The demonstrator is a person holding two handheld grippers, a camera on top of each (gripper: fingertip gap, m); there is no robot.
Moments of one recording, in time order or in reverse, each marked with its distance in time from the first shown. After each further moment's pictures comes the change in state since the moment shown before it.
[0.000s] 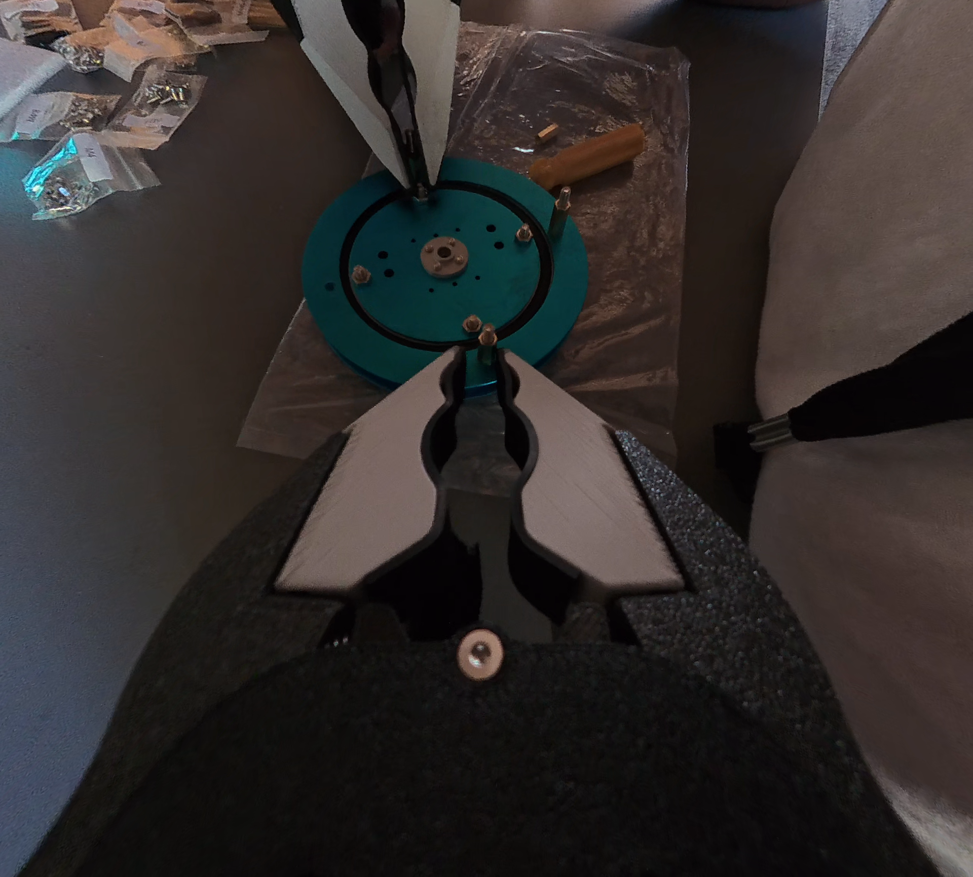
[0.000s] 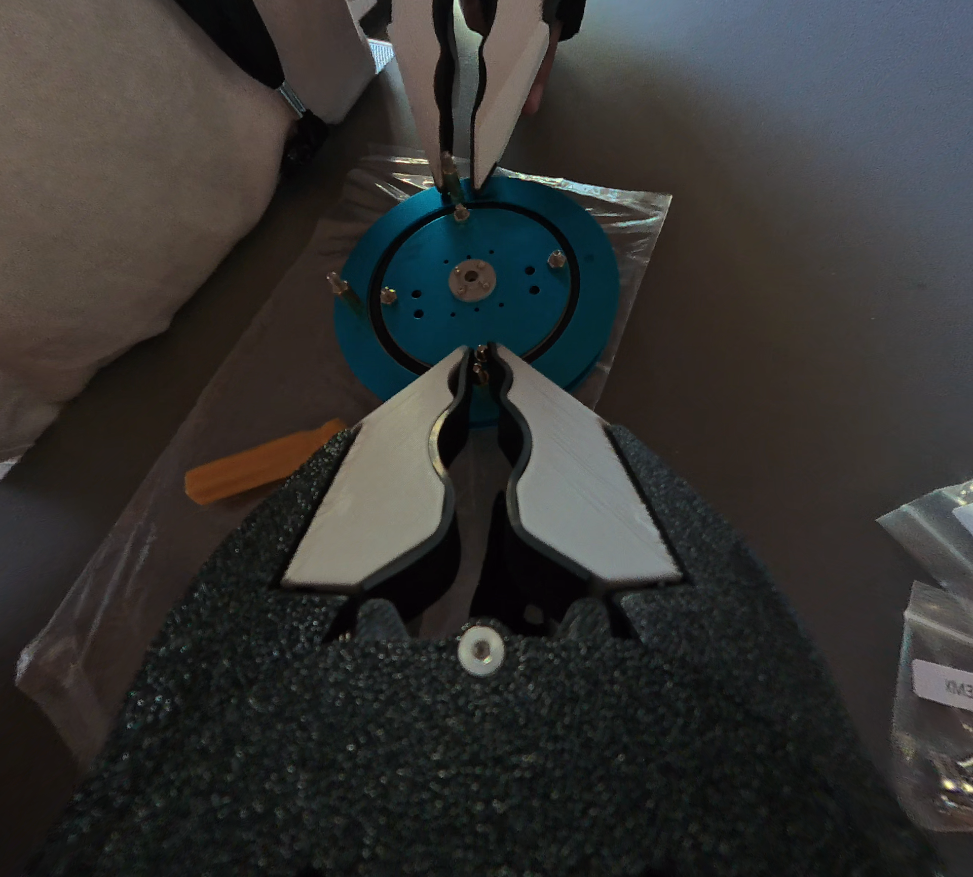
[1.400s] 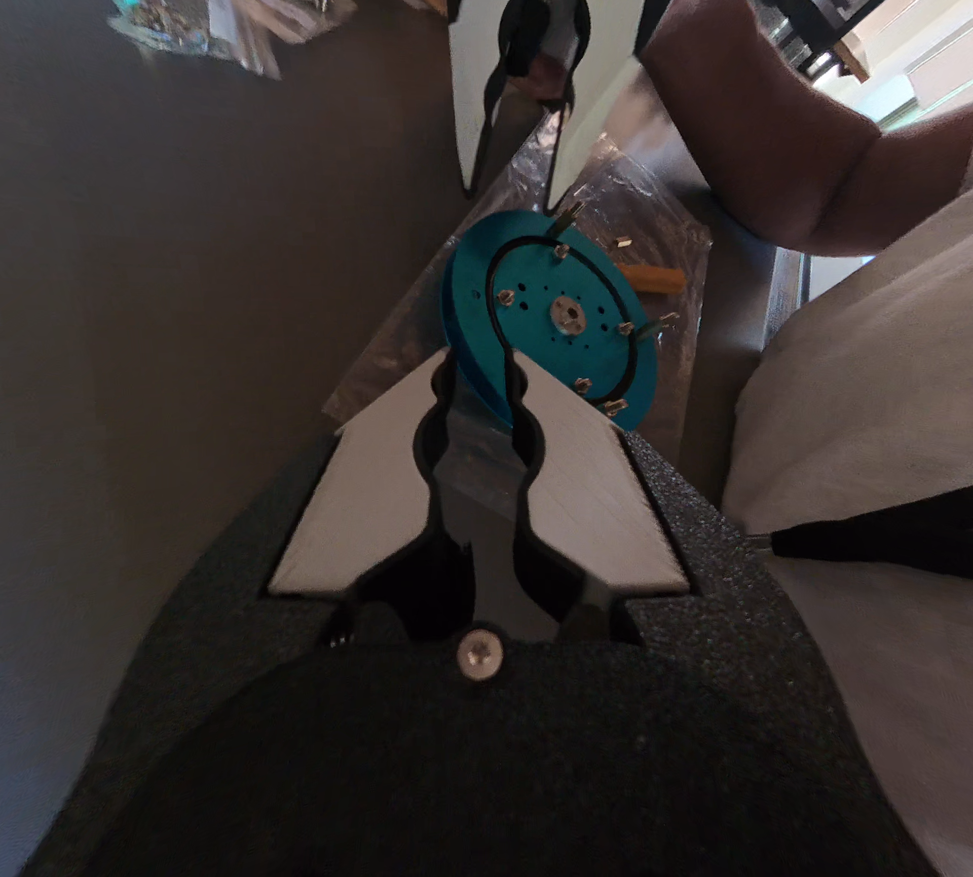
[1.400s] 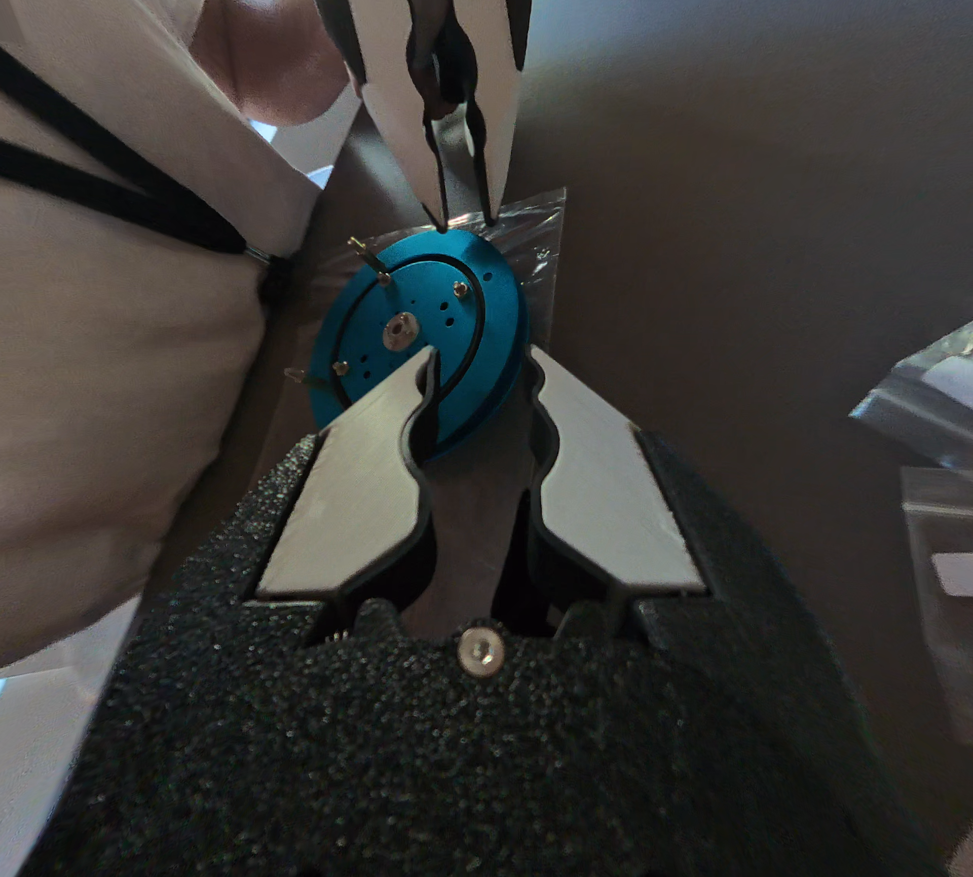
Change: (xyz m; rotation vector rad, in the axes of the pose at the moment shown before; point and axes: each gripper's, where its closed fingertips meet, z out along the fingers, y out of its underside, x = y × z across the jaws) left arm -0.056 -0.006 0.000 0.061 0.086 -0.511; right arm 0.033 -0.008 -0.010 0.094 0.018 0.395
